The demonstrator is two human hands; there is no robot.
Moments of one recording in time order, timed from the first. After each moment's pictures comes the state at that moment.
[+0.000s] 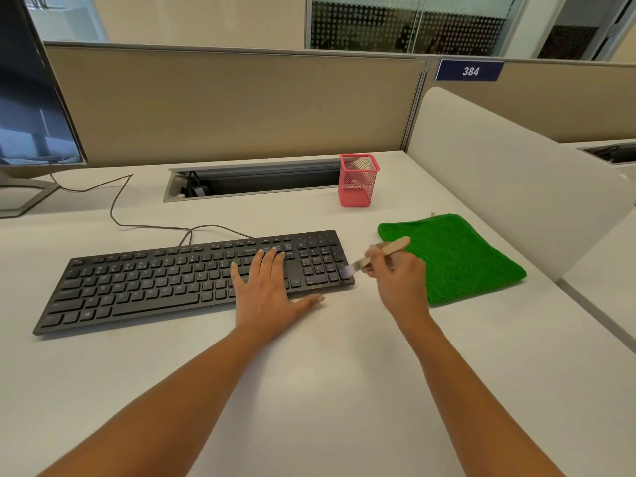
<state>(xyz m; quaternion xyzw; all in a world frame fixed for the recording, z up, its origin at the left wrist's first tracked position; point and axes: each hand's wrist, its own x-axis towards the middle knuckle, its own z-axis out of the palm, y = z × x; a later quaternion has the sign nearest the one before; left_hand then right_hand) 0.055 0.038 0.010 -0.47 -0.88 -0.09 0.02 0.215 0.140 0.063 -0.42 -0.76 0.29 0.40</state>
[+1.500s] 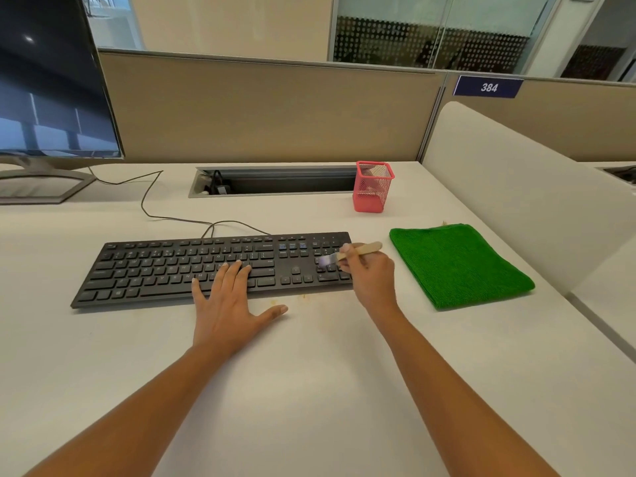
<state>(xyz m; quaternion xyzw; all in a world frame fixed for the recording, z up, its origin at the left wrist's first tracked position) 0.027 -0.034 0.002 -0.42 -0.90 -0.14 0.03 0.176 0.119 0.056 -0.37 -0.73 0.42 0.38</state>
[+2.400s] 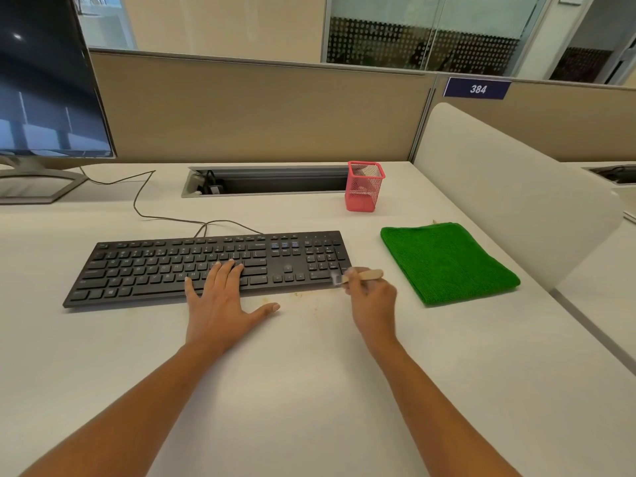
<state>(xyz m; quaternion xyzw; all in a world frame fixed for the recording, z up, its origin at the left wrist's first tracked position) 0.028 -0.032 0.002 -0.41 -0.91 -0.11 0.03 0.206 0.098 0.035 -0.41 -0.74 0.35 0.41</state>
